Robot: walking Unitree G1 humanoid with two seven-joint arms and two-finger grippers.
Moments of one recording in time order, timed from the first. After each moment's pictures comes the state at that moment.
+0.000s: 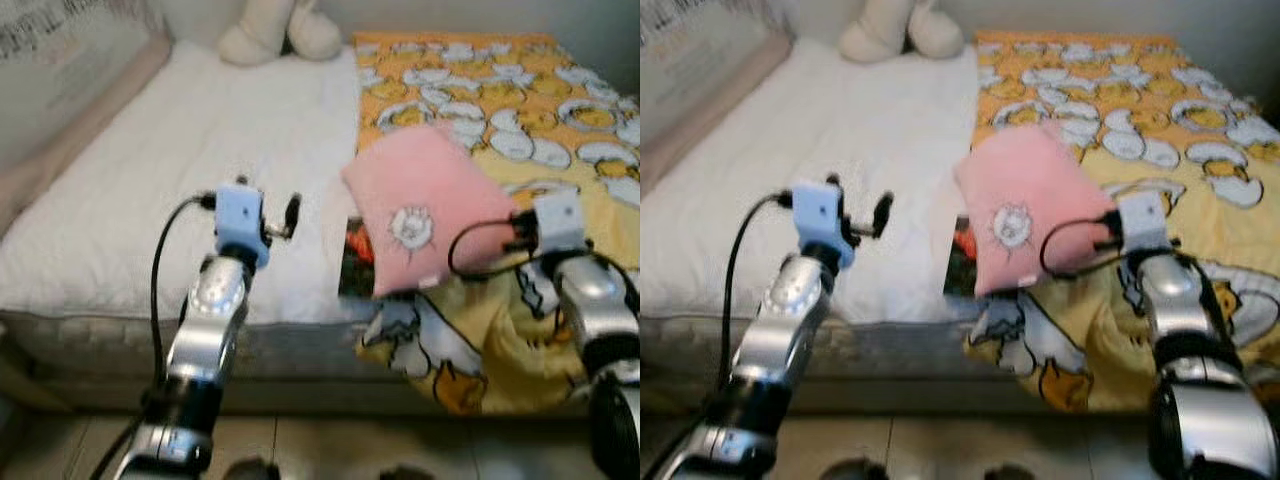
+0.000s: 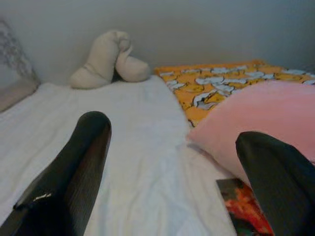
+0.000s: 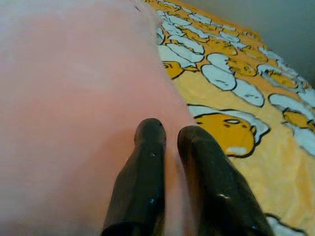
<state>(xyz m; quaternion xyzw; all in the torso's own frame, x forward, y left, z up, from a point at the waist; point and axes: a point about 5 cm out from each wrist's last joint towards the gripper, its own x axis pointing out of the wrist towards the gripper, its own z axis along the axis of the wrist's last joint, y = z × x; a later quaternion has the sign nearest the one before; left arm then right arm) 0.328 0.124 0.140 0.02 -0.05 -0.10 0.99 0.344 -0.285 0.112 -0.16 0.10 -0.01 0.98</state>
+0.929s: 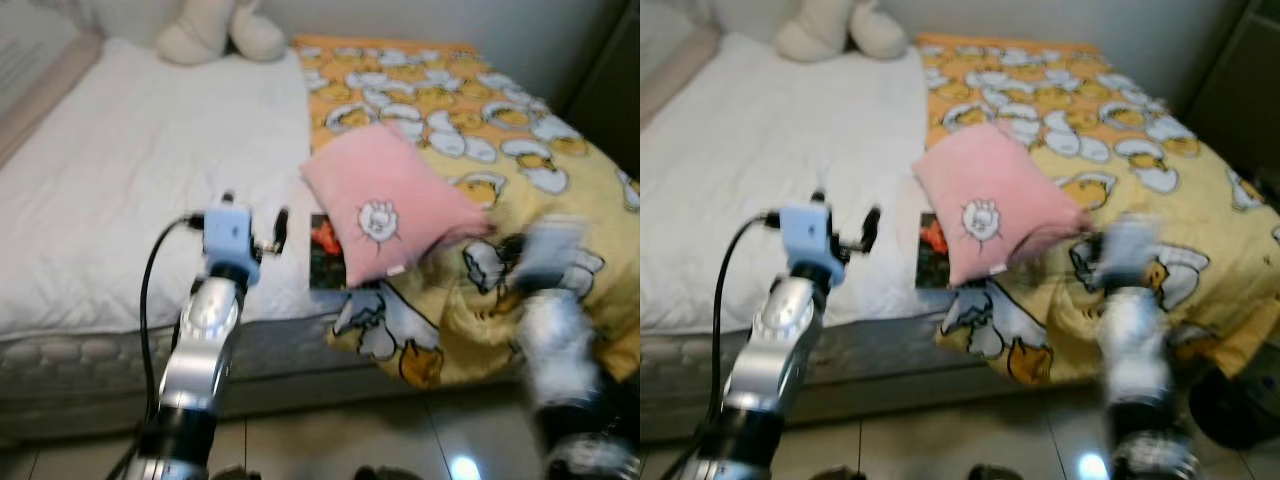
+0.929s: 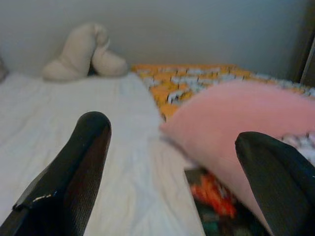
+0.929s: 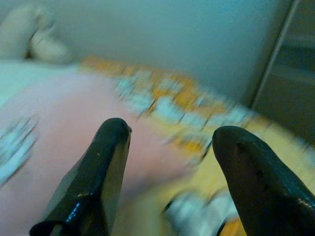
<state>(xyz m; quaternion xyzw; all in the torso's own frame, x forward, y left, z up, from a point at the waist) 0.306 0.131 0.120 0.02 -0.03 -0.06 1.00 0.301 -0.217 0.086 -0.06 -0.04 -0.05 1.00</state>
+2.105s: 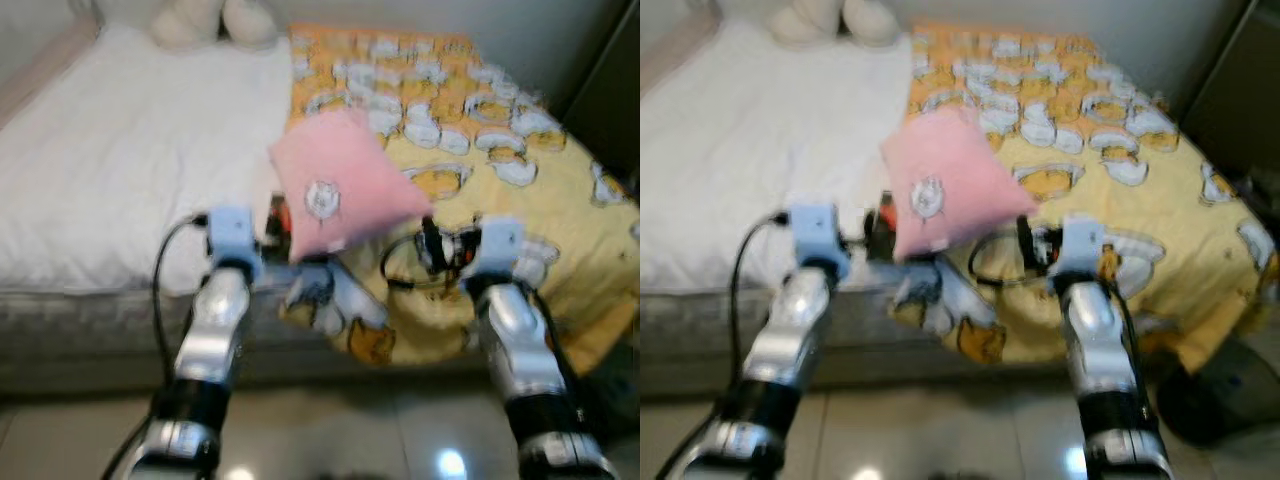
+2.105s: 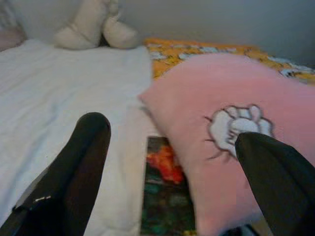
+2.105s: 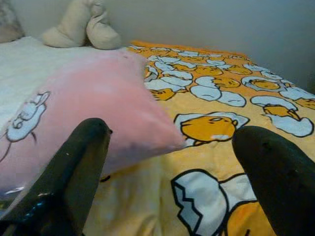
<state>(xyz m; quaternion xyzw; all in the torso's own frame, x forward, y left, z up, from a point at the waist) 0.331 0.130 0.112 0.00 0.00 -0.01 1.00 0.322 -0.184 0.102 -0.01 -0.02 0.05 1.00</state>
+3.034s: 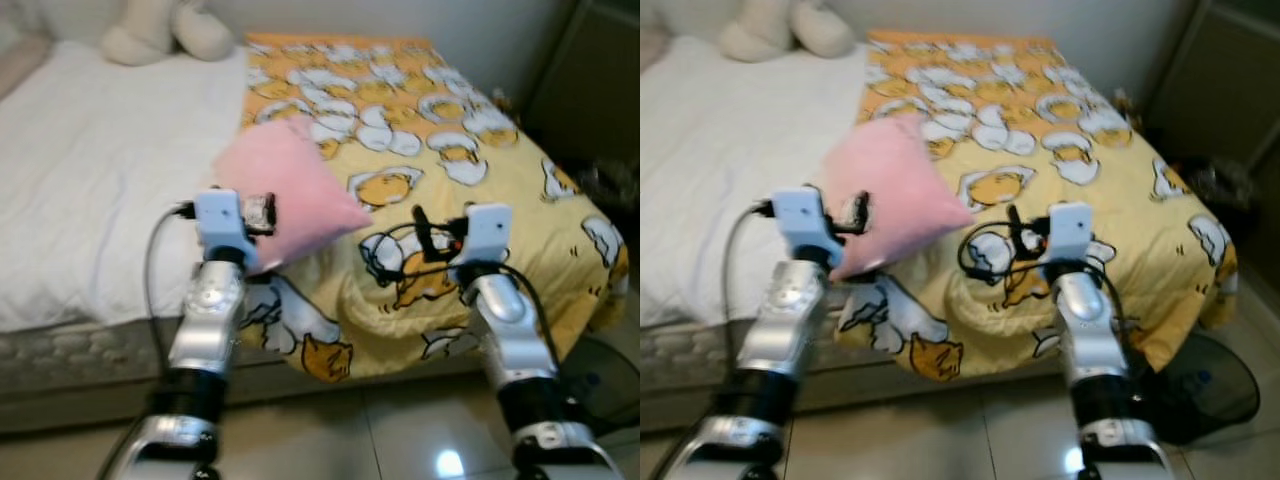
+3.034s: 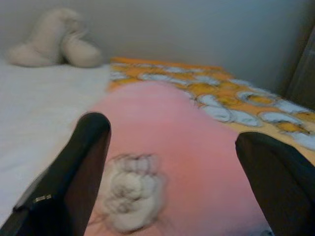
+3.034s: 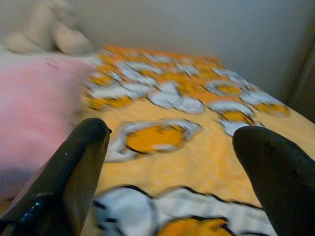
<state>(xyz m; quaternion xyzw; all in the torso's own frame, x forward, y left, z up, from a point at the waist) 0.335 0.116 0.124 -0.04 -0.04 -0.04 1.00 0.330 -0.185 0.107 -0.03 -0.02 0.04 1.00</state>
